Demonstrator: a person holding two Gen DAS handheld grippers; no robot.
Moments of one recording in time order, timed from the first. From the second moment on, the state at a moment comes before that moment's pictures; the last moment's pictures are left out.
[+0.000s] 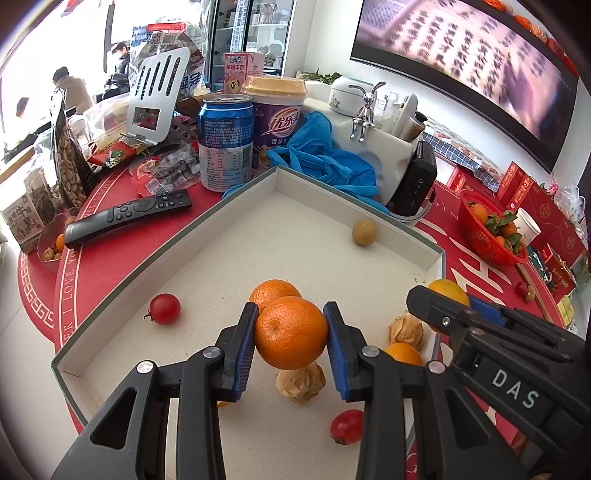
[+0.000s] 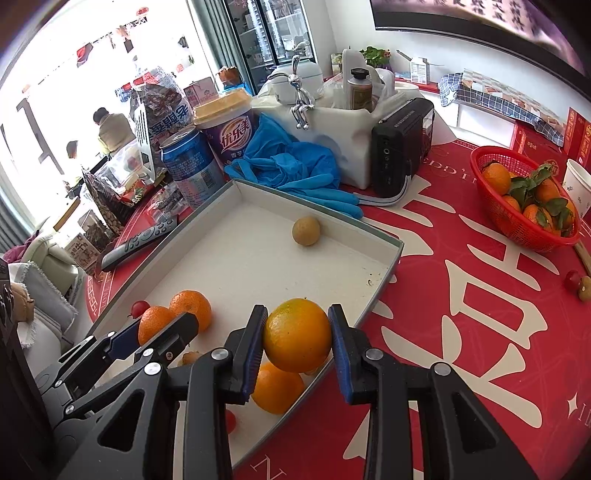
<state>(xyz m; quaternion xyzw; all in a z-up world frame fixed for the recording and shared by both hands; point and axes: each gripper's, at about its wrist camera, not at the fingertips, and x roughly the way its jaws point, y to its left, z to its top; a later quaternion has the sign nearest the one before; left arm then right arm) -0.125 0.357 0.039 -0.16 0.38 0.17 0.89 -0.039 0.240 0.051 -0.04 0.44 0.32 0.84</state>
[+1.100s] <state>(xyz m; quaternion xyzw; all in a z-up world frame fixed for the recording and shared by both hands) -0.127 0.359 0.045 -0.15 0.39 0.16 0.90 -0.046 0.248 0.072 -0.06 0.44 0.33 0.84</state>
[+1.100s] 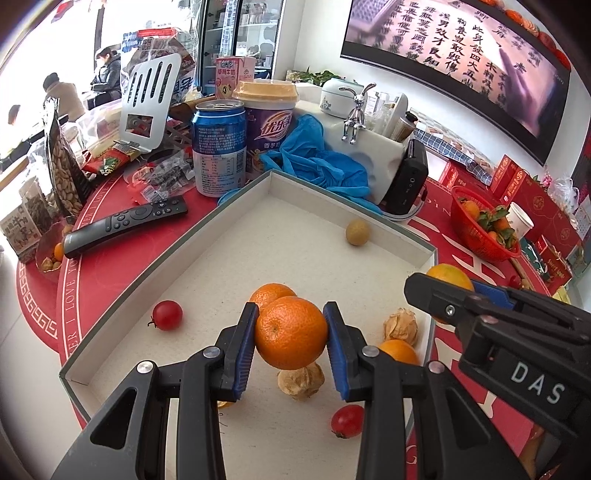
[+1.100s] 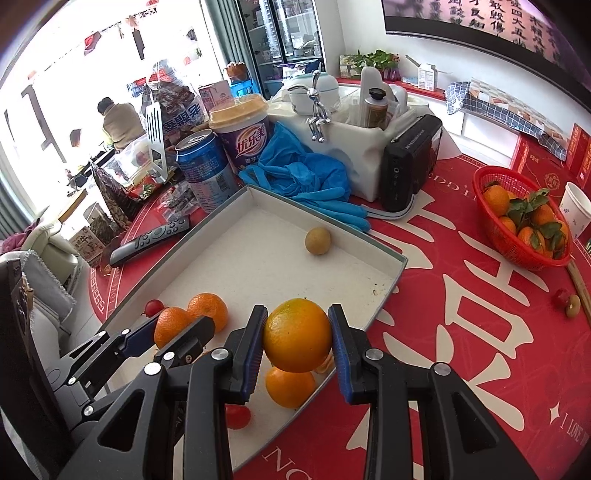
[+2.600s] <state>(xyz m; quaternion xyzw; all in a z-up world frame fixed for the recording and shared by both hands) -0.122 0.354 0.037 -0.14 0.40 0.15 0.89 -0.049 0.256 0.063 -0.08 0.45 0.33 0.83</state>
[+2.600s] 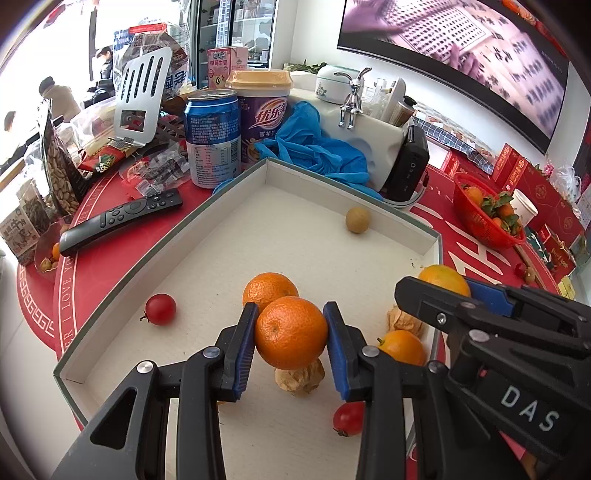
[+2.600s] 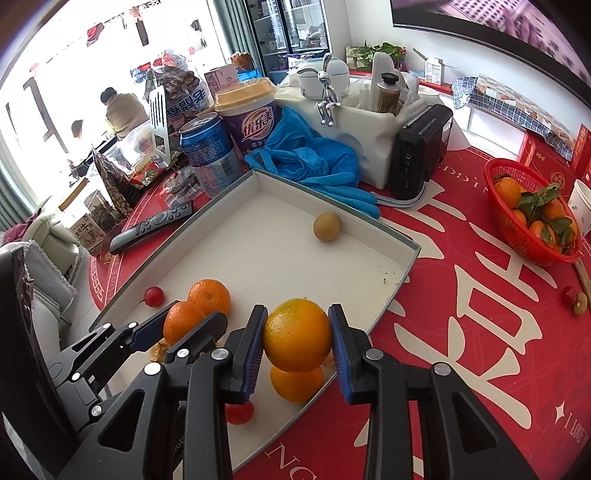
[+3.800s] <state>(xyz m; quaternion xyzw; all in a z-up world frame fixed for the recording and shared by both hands) -0.122 0.354 0.037 -0.14 0.40 0.15 0.89 -0.052 0.260 0.061 -0.08 0.45 0.33 0.83</state>
